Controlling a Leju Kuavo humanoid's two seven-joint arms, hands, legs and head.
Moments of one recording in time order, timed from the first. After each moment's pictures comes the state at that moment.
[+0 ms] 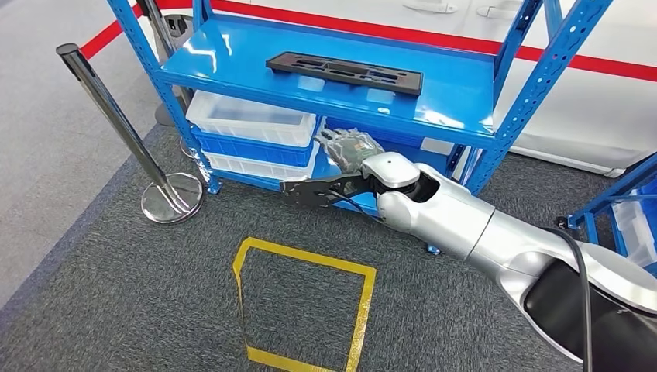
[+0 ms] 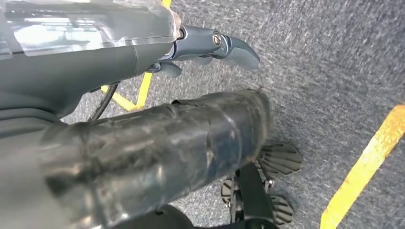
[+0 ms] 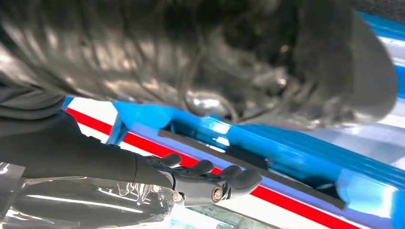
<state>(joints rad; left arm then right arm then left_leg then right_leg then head) -0.08 0.07 -0.86 -0.20 1.15 0.26 -0.14 -1.13 -0.09 1.17 -1.00 0.28 0.18 0.39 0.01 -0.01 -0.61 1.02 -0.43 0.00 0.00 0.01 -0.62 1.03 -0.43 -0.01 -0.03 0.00</state>
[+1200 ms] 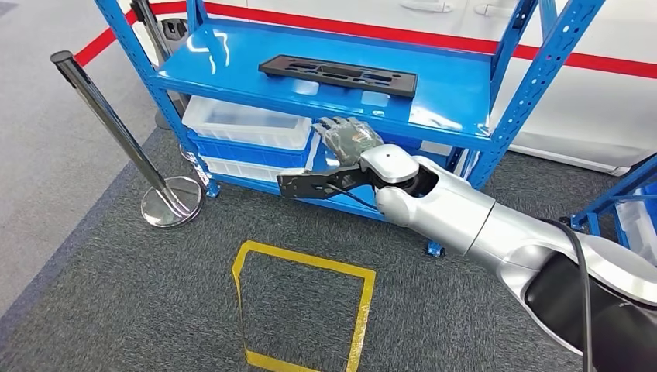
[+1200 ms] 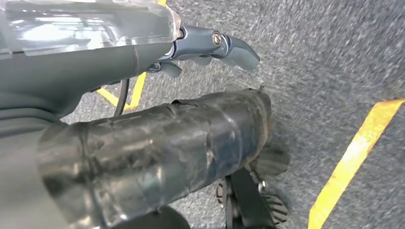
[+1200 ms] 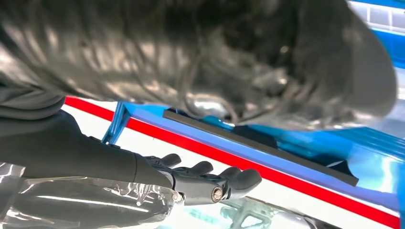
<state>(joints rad) -0.08 0.07 -0.87 -0.20 1.15 0.29 -0.15 -1.17 -0.09 1.20 -1.00 0.30 0.15 0.38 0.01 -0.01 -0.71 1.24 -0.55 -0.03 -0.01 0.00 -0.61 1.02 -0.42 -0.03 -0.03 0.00</state>
